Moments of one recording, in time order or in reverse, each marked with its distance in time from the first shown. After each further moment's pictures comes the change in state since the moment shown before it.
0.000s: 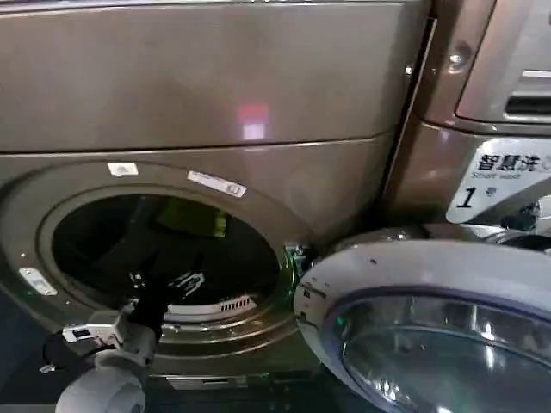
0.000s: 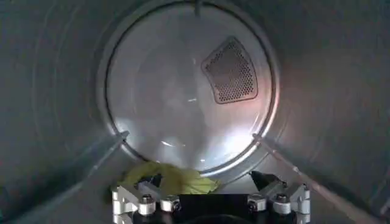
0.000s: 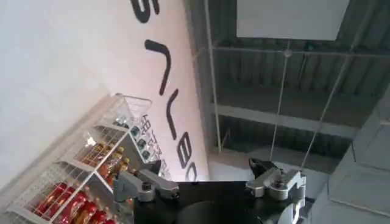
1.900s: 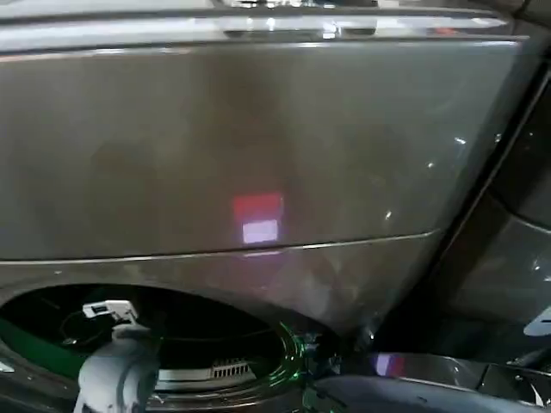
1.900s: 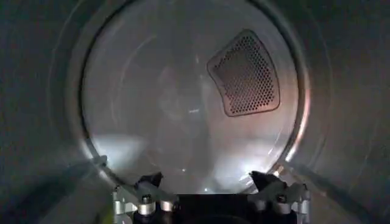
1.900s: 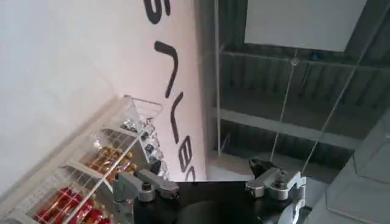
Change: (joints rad) left arm -0.622 -0.045 0.171 0.659 0.002 -0.119 -0.055; right arm -0.107 0.032 0.131 -0.013 0.014 0.003 -0.001
